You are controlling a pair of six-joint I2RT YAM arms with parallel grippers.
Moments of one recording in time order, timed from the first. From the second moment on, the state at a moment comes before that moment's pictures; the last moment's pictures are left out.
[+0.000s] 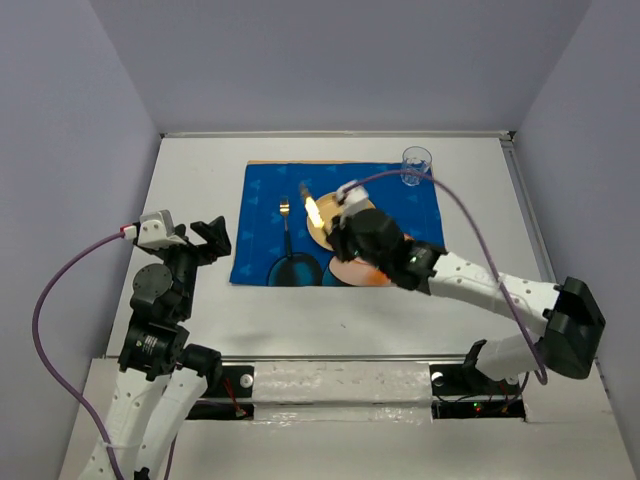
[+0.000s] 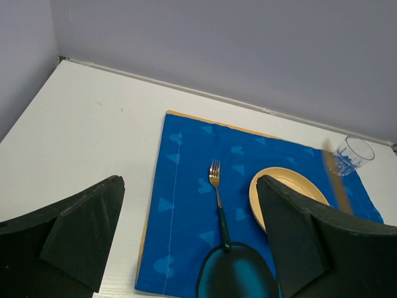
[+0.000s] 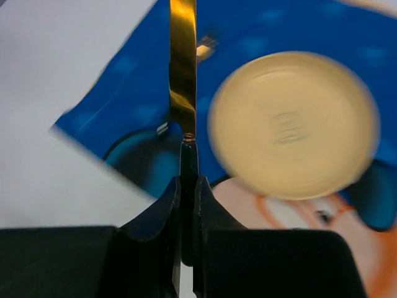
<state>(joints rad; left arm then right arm) -0.30 0.39 0.65 -0.23 -0.31 -0.30 1.05 1.40 1.04 -0.13 0.25 0.26</state>
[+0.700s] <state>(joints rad) -0.29 0.39 0.65 -0.23 -0.25 -0.30 0.33 1.76 1.05 -0.12 0.21 0.31</state>
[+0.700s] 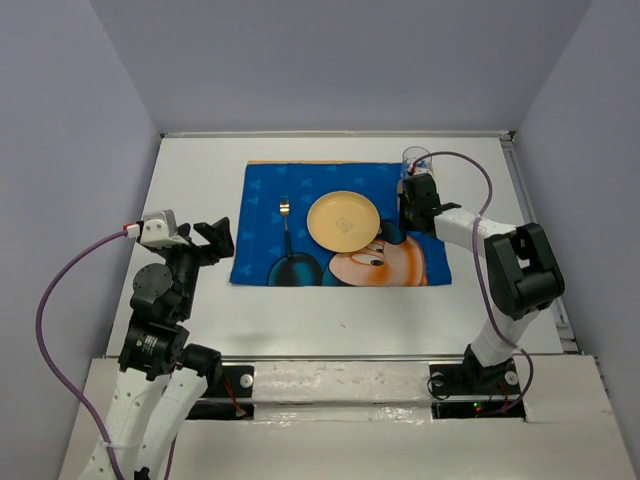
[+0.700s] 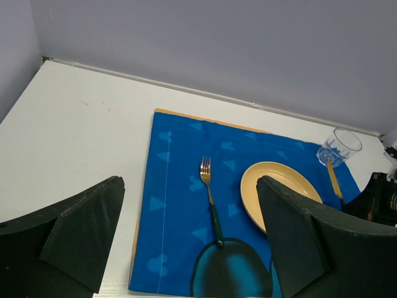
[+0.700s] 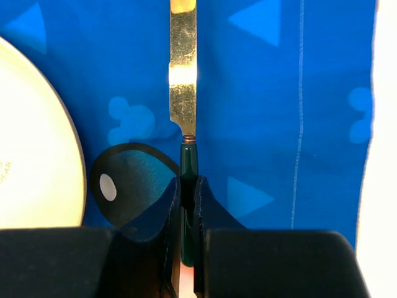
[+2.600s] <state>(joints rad) -0.29 0.31 0.67 -0.11 -0.10 -0.34 0.33 0.59 0.90 -0.15 -0.05 0.41</state>
